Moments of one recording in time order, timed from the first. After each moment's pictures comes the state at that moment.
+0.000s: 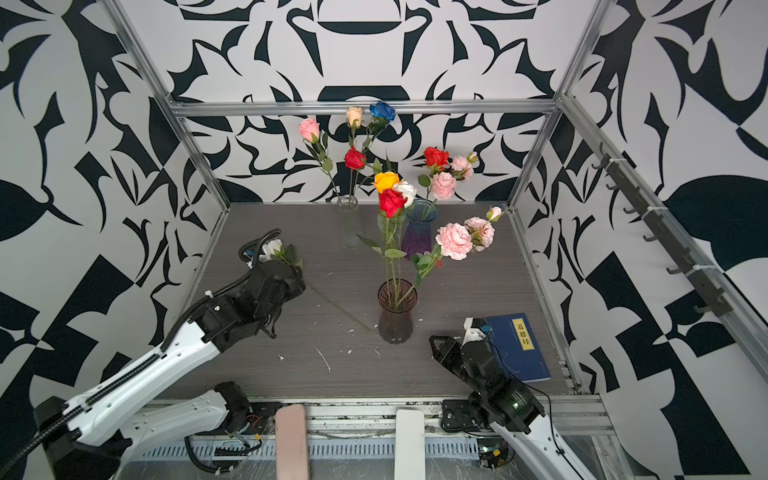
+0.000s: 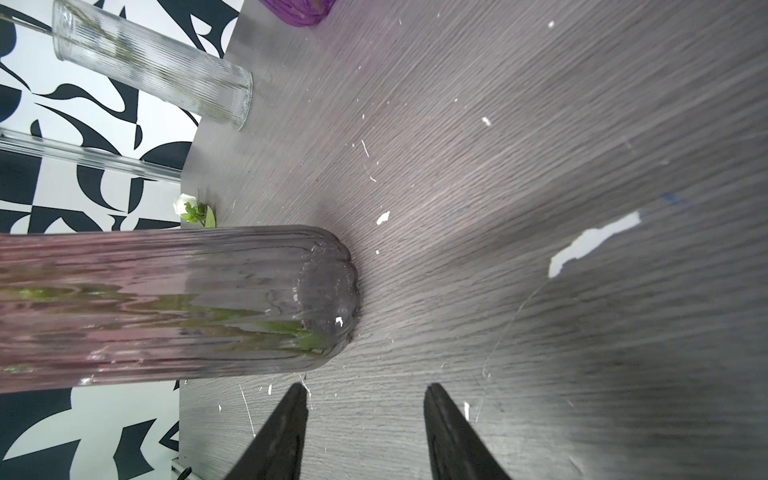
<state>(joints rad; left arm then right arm) -0.69 1.03 0.92 -0.64 -0.49 -0.94 0.62 0.02 0.16 -0.74 0.03 1.17</state>
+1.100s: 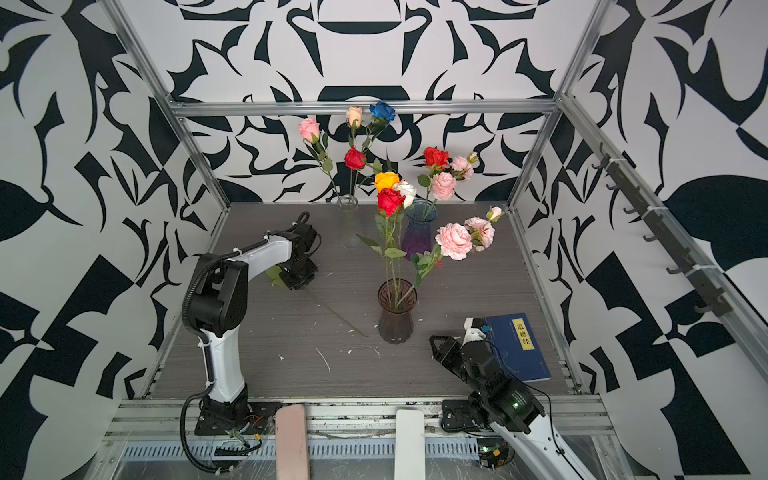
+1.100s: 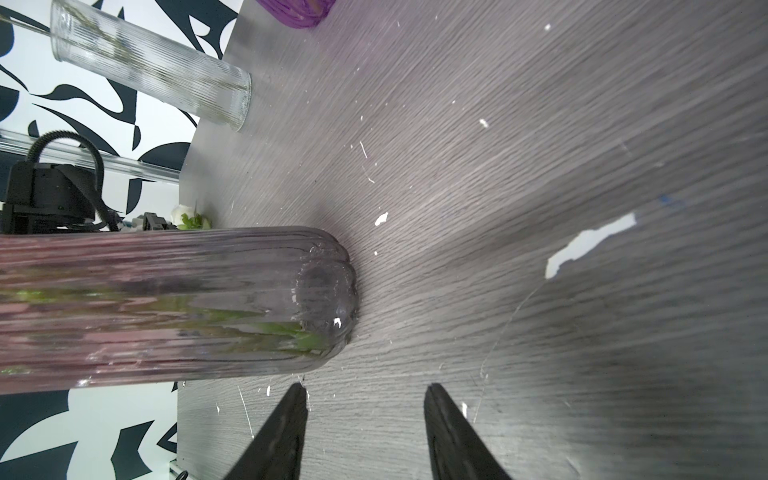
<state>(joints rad) -0.33 2.04 1.44 -0.88 -0.09 -1.03 0.62 0.02 0.16 -0.74 0.04 1.16</state>
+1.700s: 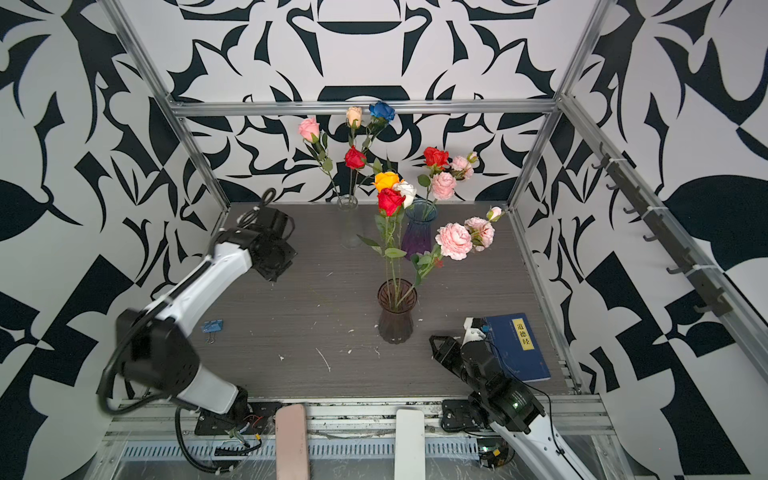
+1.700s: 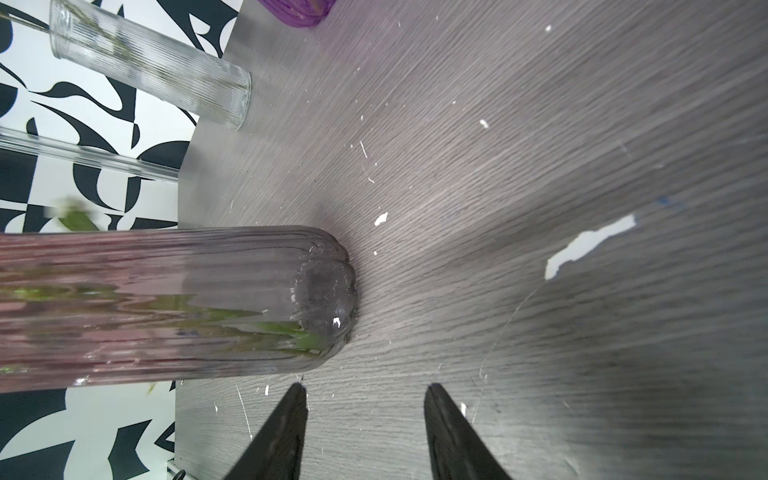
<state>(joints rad) -0.36 1.46 1.36 -0.93 -0.16 -1.09 0.62 0.02 0.16 -0.74 0.04 1.16</state>
